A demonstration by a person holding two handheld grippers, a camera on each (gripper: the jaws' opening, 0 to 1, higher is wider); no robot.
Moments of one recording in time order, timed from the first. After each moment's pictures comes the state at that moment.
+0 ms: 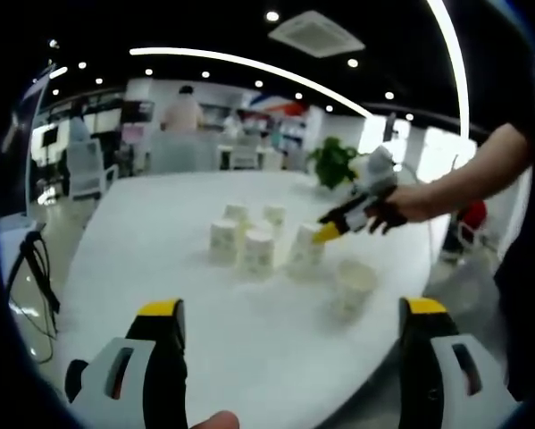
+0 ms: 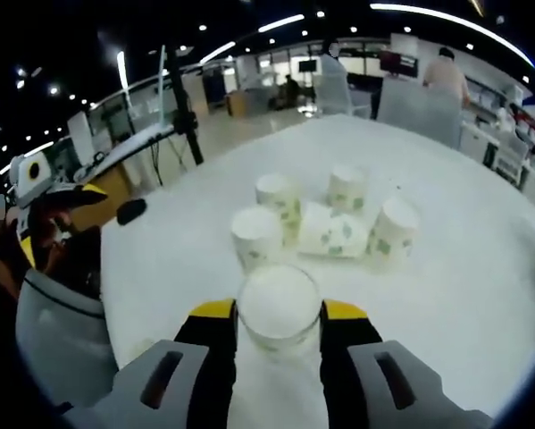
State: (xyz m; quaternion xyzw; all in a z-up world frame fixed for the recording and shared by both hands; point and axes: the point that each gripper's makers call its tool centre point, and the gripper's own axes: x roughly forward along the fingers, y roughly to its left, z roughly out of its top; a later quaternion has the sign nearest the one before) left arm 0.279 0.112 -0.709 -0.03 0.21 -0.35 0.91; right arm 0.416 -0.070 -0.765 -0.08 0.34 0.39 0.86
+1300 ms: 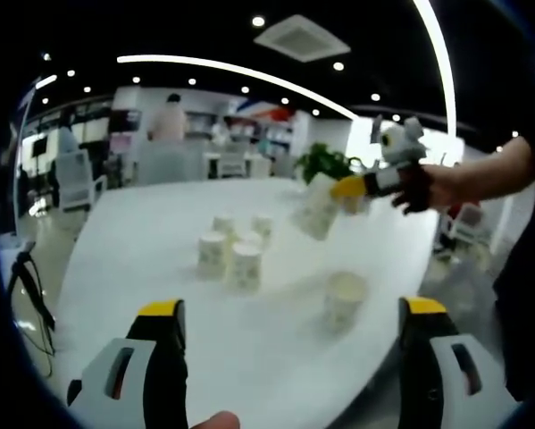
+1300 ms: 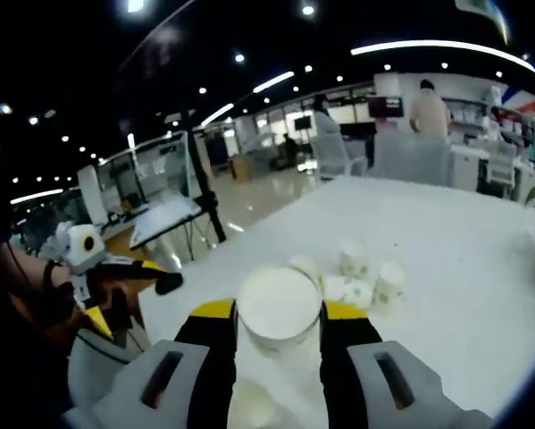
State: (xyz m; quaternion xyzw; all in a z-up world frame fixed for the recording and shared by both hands) left arm 0.283 0.098 -0.697 -0.02 0.19 -0.38 0.91; right arm 0.379 -0.066 -0.654 0.03 0.22 0.39 0.89
